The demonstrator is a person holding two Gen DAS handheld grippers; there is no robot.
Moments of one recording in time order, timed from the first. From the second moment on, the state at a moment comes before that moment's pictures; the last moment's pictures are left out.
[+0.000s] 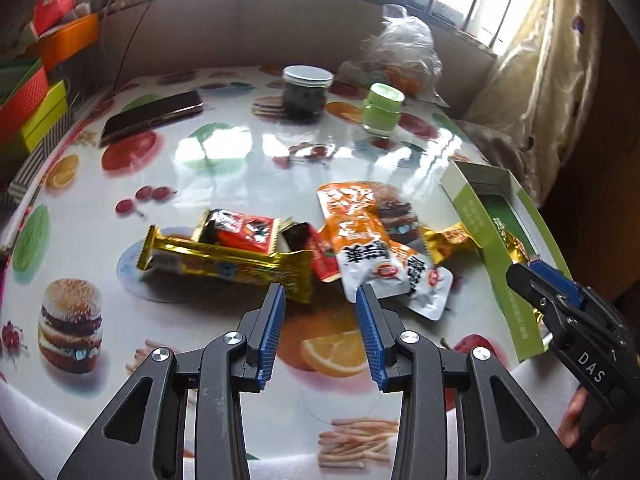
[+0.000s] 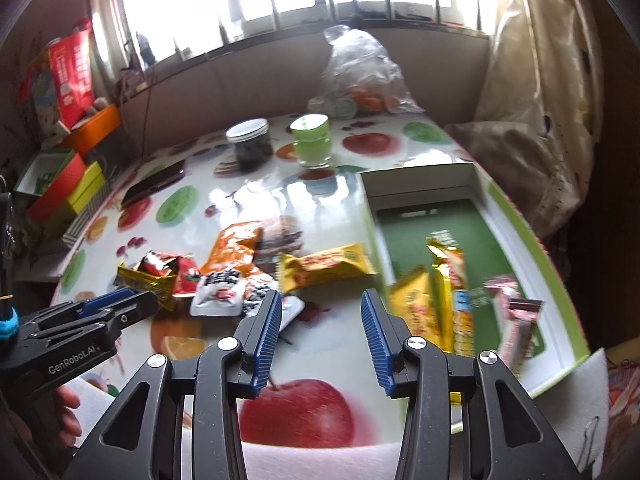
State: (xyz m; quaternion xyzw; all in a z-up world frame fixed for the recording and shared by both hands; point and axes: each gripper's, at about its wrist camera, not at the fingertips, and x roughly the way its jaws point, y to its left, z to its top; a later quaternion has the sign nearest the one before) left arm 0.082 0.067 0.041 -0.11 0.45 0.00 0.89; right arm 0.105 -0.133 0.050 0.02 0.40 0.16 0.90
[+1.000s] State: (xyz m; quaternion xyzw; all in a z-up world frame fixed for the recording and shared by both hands) left arm 0.108 0.156 0.007 -0.26 0.47 0.05 0.84; right arm 0.177 -0.041 0.010 0.01 0.46 0.21 0.86
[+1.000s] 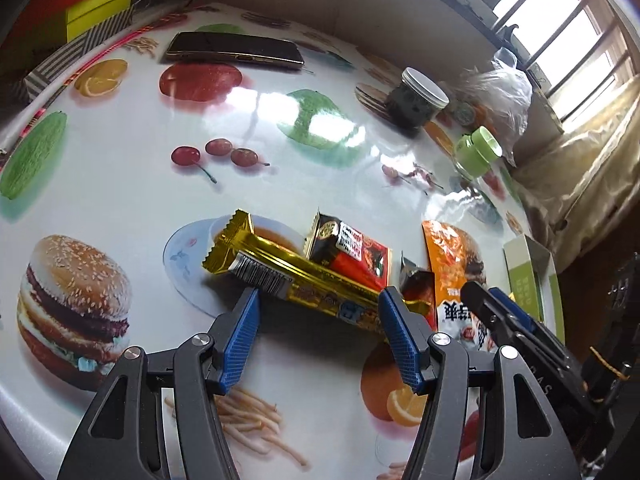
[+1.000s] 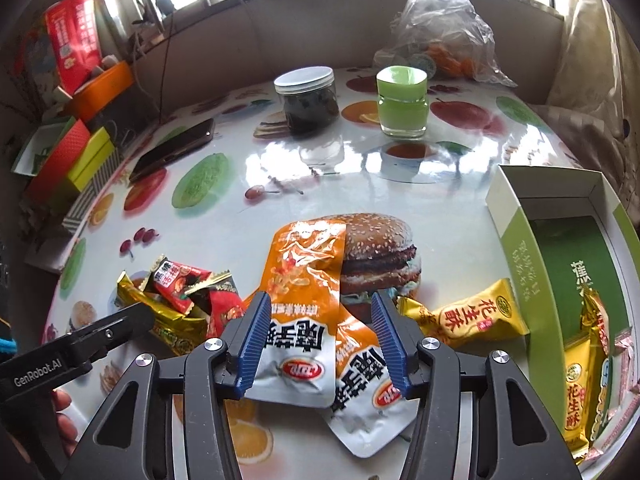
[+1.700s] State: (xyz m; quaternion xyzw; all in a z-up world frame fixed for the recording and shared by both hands) left arm 0.136 0.159 0.005 -0.12 0.51 0.09 0.85; right arm 0.182 -0.021 0.000 -0.03 0.47 0.20 0.86
